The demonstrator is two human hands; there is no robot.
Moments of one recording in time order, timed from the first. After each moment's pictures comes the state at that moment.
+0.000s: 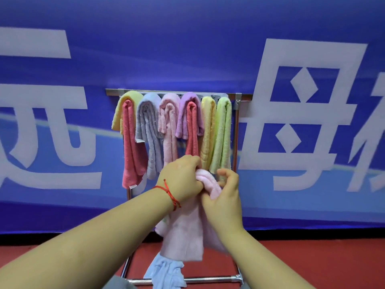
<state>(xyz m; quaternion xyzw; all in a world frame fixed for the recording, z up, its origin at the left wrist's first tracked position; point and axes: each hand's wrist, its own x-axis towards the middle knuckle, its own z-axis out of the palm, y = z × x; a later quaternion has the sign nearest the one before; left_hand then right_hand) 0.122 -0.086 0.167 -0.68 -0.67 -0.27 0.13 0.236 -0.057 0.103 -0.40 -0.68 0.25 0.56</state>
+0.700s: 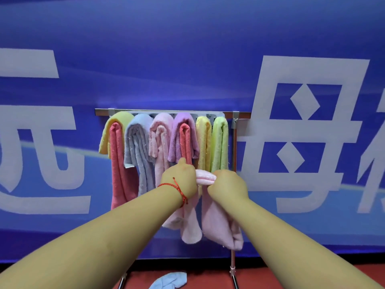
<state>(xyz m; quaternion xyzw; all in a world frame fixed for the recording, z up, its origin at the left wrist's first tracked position) 0.124 0.004 0.219 -0.62 -0.76 -0.10 0.16 0.234 0.054 0.198 -0.53 -0.81 0.07 0.24</state>
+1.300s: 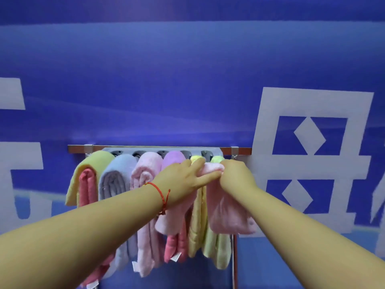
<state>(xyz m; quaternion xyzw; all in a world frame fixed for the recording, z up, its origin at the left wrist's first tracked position) 0.065 0.116 0.312 -0.76 -0.45 -0.05 0.47 0.209 0.207 0.313 -0.53 -0.80 0.00 0.29</state>
